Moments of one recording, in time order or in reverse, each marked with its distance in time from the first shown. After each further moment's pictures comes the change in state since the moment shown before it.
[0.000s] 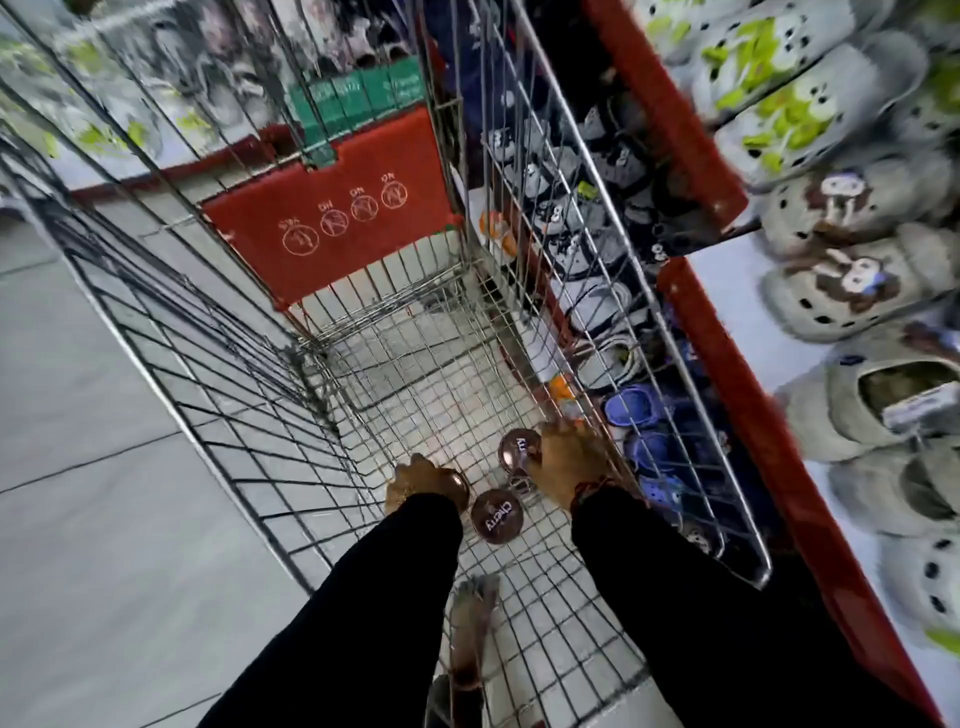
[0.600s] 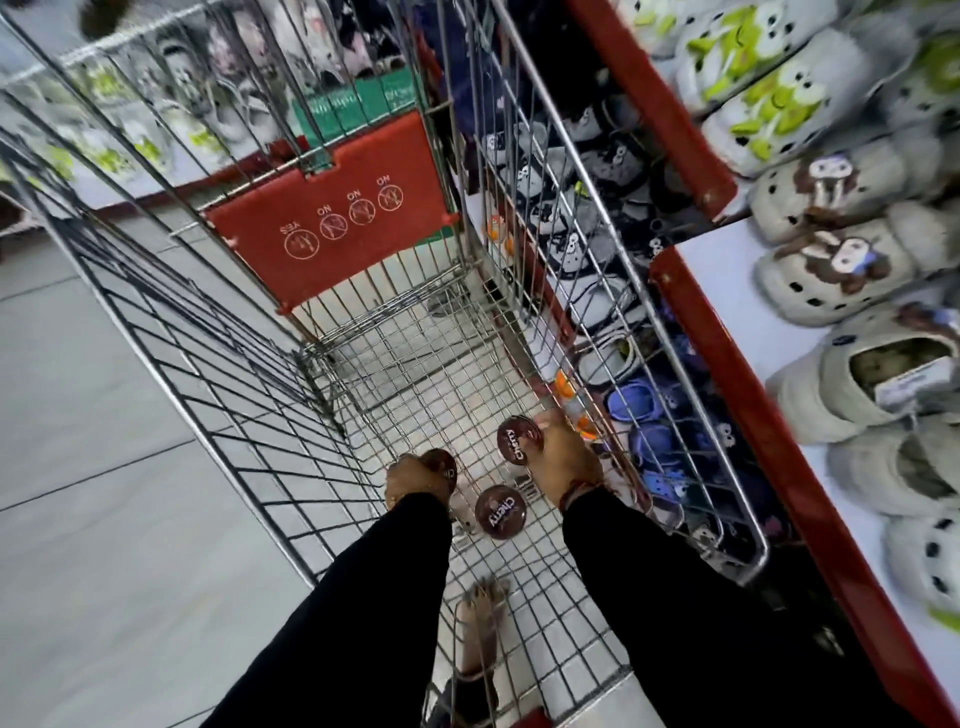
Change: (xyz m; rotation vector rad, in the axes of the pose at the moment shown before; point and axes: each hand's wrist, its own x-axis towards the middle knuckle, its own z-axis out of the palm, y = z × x) left_hand -0.015 -0.005 -0.012 -0.198 0.107 -0.053; right_hand -0.003 -0.006 0.010 0.501 0.124 0.140
